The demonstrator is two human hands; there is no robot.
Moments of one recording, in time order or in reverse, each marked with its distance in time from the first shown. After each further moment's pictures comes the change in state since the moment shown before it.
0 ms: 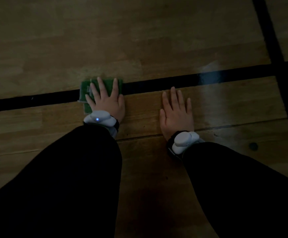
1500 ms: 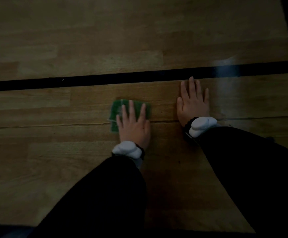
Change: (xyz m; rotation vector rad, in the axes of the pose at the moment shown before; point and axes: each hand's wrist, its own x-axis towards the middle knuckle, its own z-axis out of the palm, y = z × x) left_hand -0.113 -0.014 0.046 -0.053 -0.019 0.088; right_hand 0.002 0.001 0.000 -0.013 0.009 -0.004
